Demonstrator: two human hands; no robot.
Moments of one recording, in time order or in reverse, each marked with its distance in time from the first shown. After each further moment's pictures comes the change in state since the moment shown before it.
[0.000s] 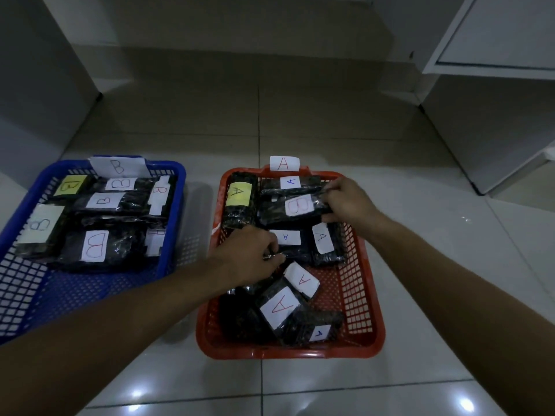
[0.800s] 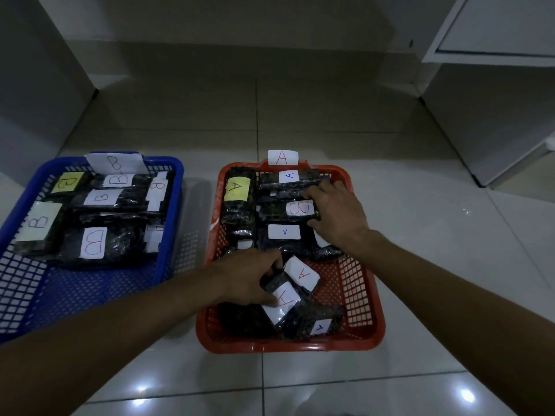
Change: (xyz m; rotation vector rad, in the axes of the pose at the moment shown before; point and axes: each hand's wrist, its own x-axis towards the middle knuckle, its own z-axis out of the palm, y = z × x) left_hand -0.022 0.000 0.011 -0.011 -0.338 0.045; right_hand -0.005 0.030 0.024 -0.912 0.130 -0.527
